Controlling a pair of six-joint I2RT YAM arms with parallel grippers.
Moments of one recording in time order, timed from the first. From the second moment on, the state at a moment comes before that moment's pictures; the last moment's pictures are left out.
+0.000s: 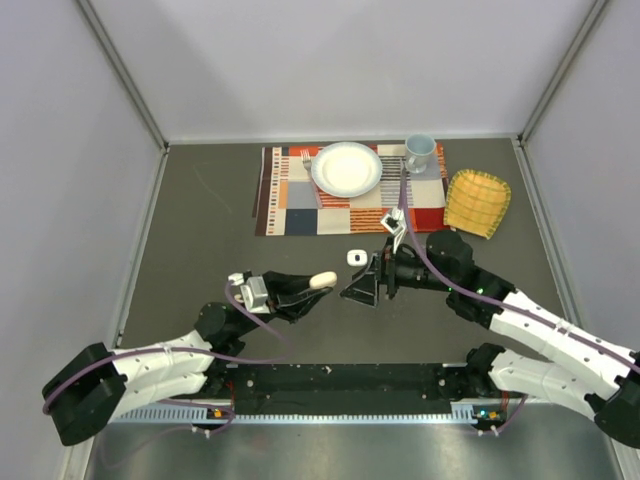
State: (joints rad) left arm -0.90 0.88 0.08 1.28 0.30 -0.15; right arm 0.81 0.89 0.70 -0.03 -0.47 0.60
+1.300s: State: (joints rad) left arm -0.89 0.84 0.08 1.22 0.44 -0.16; right arm 0.82 0.96 0.72 0.08 -0.35 0.64
